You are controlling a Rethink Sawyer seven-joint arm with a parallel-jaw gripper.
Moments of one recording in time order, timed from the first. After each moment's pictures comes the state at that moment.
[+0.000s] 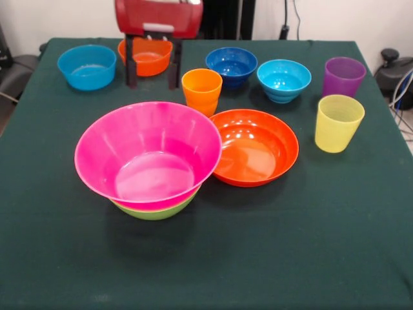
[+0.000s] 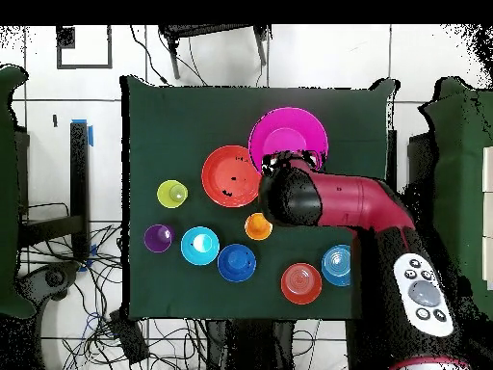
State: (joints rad) arm -0.53 -0.79 0.26 1.68 -0.36 0.34 1.61
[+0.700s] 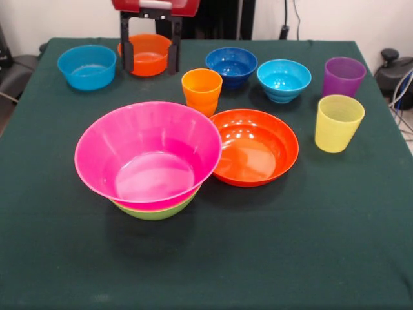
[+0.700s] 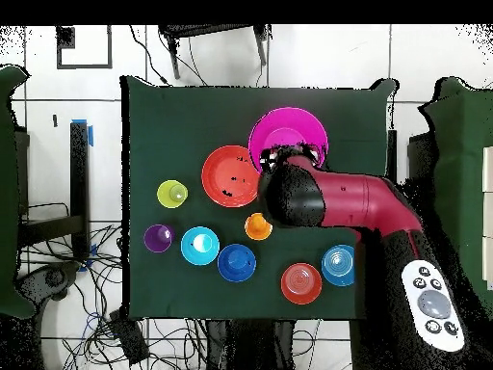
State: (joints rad) arm -0.56 -0.85 0.31 1.70 -0.35 0.34 1.61
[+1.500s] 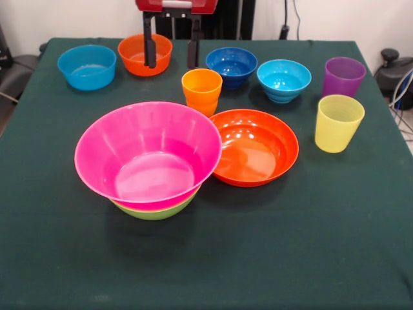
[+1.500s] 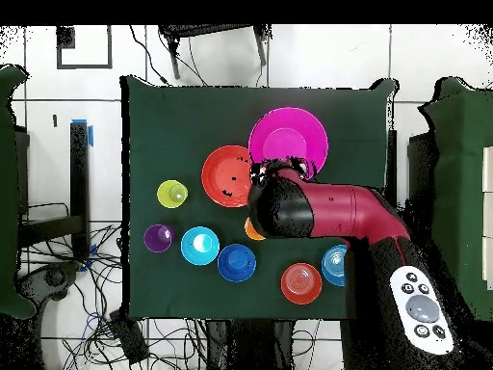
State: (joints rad) arm -0.55 -0.86 0.31 1.77 -0.35 0.34 1.61
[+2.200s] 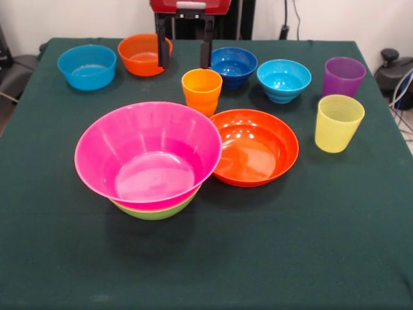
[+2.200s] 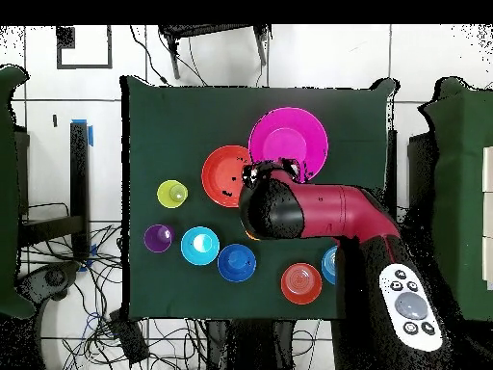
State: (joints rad) arm -0.53 -0.86 0.31 1.78 -0.35 0.34 1.61
